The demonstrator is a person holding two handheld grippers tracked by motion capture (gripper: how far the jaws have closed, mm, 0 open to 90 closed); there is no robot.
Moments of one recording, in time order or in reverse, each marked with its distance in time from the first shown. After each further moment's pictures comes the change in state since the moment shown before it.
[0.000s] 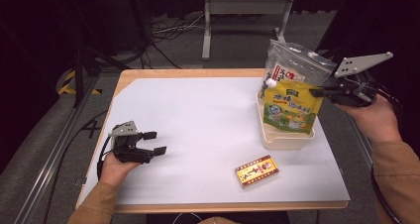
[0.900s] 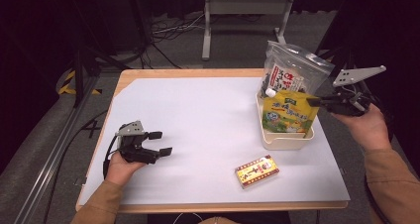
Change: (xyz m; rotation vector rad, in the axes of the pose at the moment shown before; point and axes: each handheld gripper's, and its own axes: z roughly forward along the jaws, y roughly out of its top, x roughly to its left) left arm -0.006 0.006 0.014 0.007 -0.032 0.013; right arm -0.003 -0.036 0.022 -0.020 0.047 0.103
